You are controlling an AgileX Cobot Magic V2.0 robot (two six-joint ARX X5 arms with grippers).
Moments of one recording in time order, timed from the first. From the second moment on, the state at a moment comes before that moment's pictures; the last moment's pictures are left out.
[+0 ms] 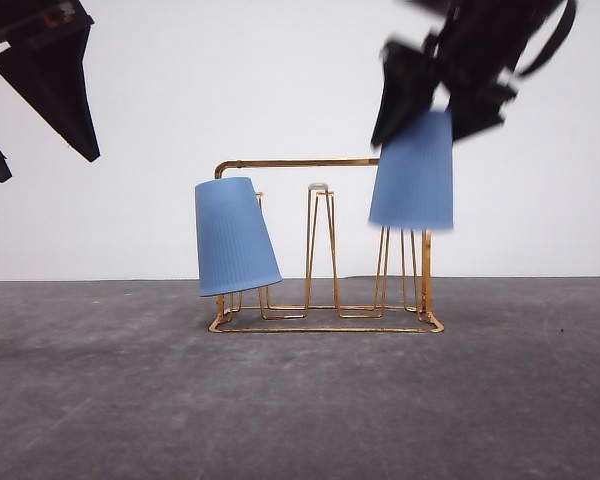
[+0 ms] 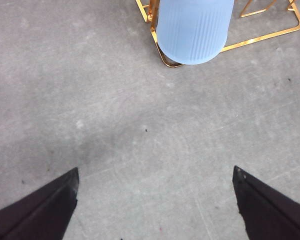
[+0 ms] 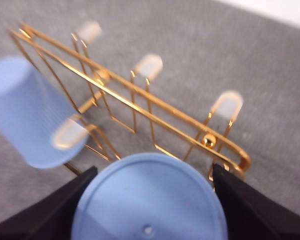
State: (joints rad) left_arx -0.37 1.11 0.95 -0.71 0.08 -0.04; right_arx 0.35 1.60 1.25 -0.30 -0.24 -0.08
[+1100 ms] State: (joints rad) left_arx -0.09 1.11 0.95 -0.63 0.16 -0.04; right_arx 0.03 1.14 0.98 -0.53 -0.23 -0.08
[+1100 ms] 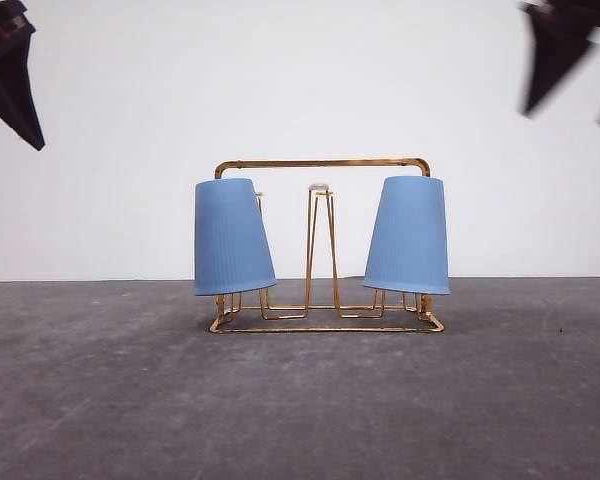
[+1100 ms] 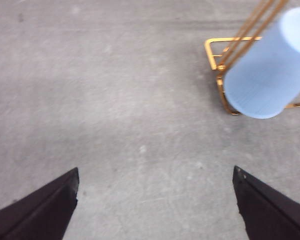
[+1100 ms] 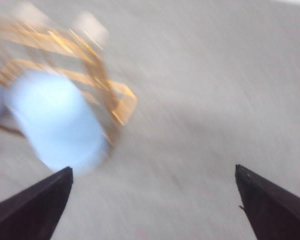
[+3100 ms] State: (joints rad) left_arx -0.09 1.04 0.94 -0.66 0.14 -0.01; right_arx -0.01 0.89 0.78 -0.57 -0.23 0.01
